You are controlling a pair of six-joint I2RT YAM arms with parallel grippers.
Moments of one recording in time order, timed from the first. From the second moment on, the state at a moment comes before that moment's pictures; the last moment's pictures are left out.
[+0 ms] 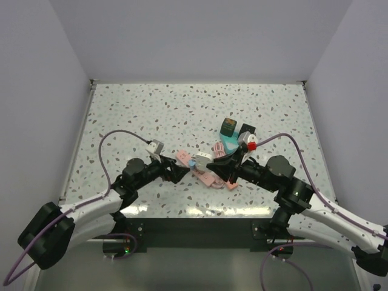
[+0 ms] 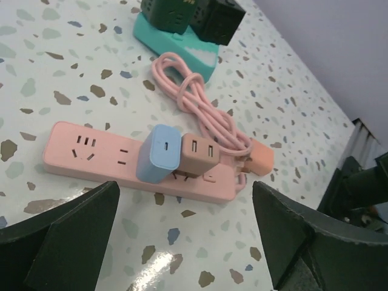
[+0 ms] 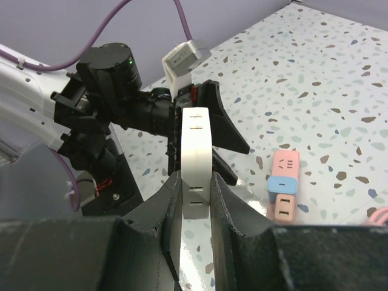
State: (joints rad) left arm -0.62 0.97 0.19 0.62 0.24 -0.50; right arm 0.96 0.67 0.66 0.00 -0.10 0.28
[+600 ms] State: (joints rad) left arm -0.78 1.33 0.36 0.59 -0.07 -0.27; right arm 0.96 0.63 0.65 -0.08 -0.07 0.24
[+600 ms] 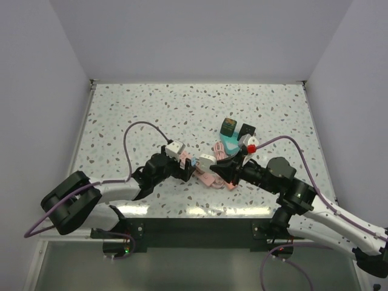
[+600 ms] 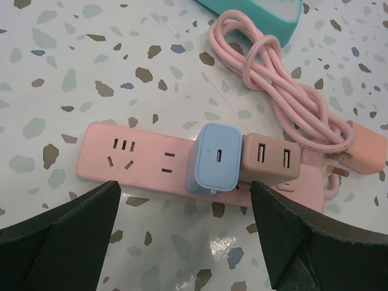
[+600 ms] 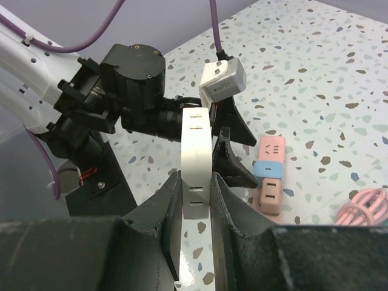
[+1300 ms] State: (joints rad) left arm -0.82 1.54 0.49 0.61 -0.06 -0.15; right arm 0.96 0.62 0.65 -0.12 -0.05 0.22
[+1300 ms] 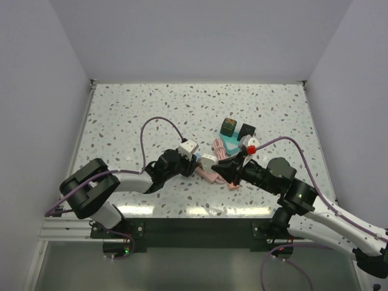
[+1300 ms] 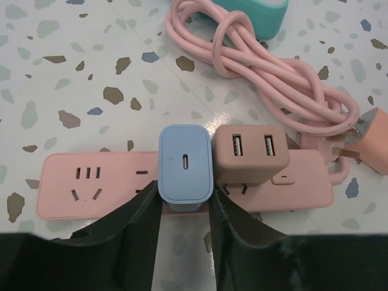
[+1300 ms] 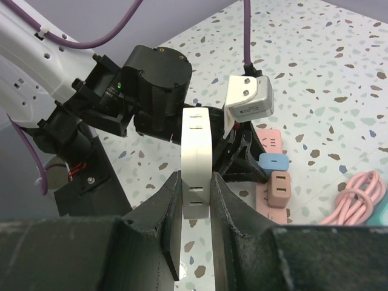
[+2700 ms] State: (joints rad) left arm -0.82 1.48 0.57 0.24 -0.67 -0.61; right arm 0.96 0.68 0.65 -0.13 -0.04 0.21
